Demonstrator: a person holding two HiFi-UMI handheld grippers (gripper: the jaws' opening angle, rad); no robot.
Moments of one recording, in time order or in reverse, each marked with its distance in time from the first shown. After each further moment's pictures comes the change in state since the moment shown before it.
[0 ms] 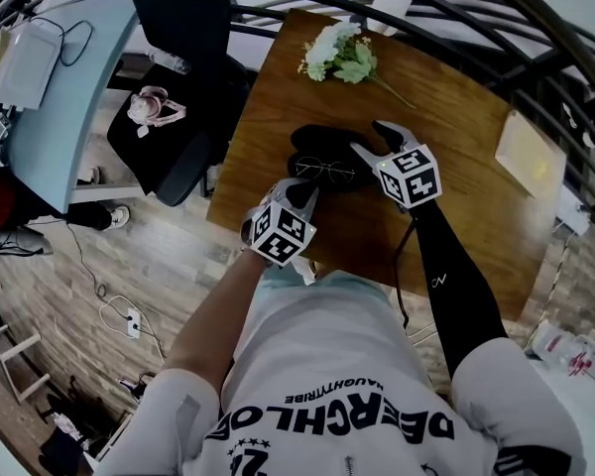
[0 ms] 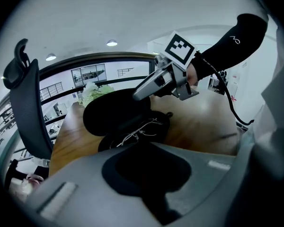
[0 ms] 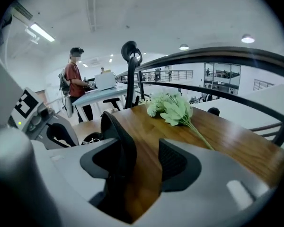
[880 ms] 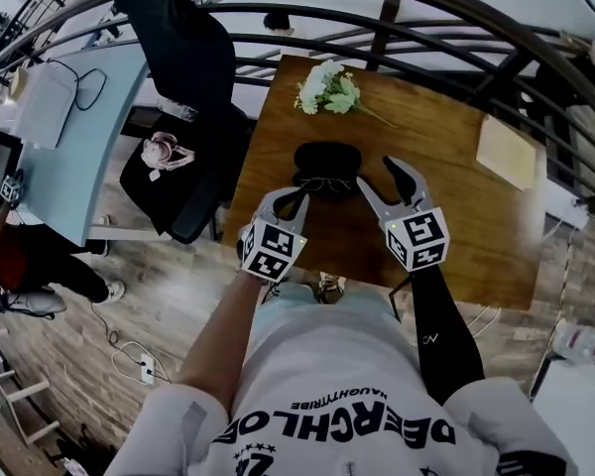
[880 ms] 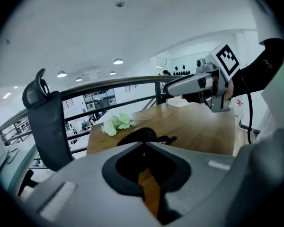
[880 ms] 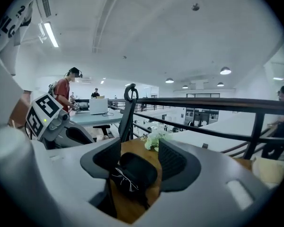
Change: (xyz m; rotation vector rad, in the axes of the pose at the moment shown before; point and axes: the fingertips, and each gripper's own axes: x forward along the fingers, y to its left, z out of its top) left arm -0.081 0.030 0.053 0.016 -0.175 0.123; right arm -0.128 0.063 0.063 -0.012 -0.361 -0.216
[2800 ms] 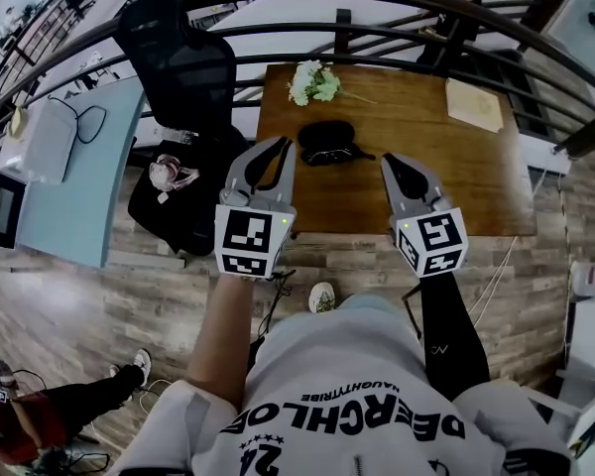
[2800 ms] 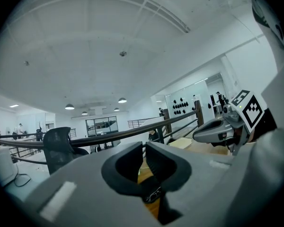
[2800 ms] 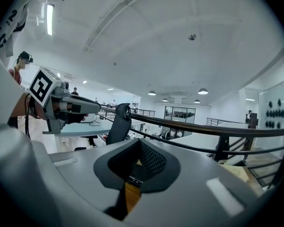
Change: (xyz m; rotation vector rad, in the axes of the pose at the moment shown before) left arm -0.202 0.031 0.153 0.040 -0.447 0.051; right arm -0.125 0.099 0.094 -0.015 -0.082 -0.308
